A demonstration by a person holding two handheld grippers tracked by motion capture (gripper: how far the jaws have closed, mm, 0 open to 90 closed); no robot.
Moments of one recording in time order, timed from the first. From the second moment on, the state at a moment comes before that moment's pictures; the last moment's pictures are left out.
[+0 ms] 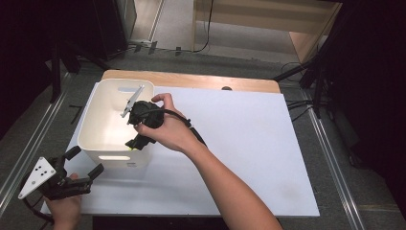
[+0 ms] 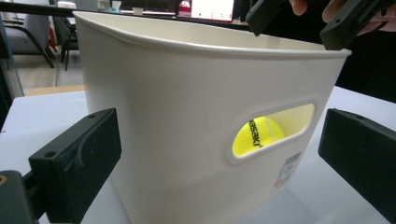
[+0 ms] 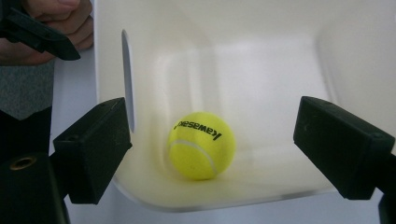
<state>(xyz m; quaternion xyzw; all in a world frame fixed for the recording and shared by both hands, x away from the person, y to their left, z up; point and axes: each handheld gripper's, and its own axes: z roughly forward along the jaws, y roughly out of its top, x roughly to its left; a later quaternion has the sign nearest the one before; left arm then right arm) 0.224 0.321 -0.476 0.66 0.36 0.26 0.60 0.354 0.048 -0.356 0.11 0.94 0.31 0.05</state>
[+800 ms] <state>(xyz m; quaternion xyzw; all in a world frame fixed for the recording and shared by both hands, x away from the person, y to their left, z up) 0.225 0.321 -0.477 0.67 0.36 0.27 0.60 0.347 -0.003 -0.353 0.15 0.92 0.36 0.07</state>
